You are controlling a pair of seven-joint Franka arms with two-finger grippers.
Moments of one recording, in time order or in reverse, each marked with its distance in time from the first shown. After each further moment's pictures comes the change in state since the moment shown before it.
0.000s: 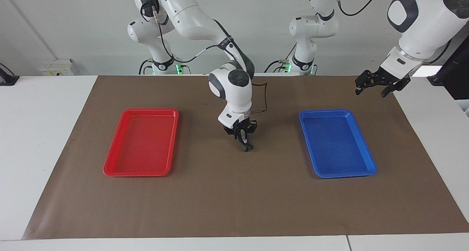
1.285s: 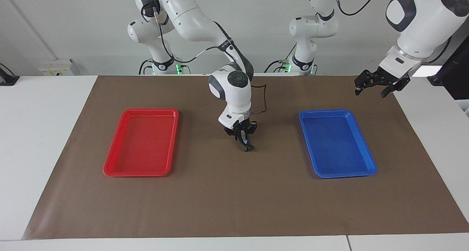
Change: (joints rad) left arm 0.000 -0.003 -0.008 -0.001 0.008 0.004 0.000; right arm 0.003 -0.002 0.000 -0.036 0.000 0.057 0.000
